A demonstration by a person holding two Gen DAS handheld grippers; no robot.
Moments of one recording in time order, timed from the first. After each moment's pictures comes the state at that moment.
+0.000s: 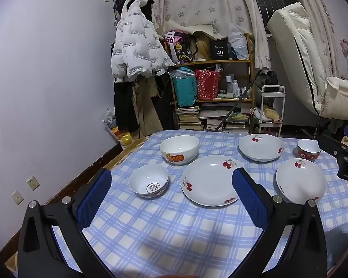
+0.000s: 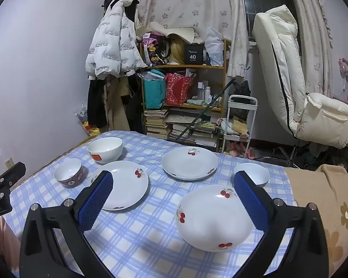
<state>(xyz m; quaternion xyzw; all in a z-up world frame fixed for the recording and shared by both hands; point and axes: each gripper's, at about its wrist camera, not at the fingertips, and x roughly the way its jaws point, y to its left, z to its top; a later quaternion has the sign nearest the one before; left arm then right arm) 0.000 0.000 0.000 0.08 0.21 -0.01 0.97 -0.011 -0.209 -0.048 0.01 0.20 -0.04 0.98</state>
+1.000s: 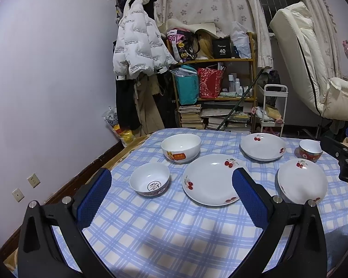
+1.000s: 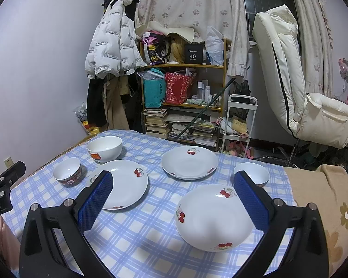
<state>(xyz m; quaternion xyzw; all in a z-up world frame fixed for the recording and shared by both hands) 0.002 0.002 -0.007 0.08 0.21 -0.01 0.97 -0.011 -0.209 -0.048 0.01 0.20 -0.05 0.98</state>
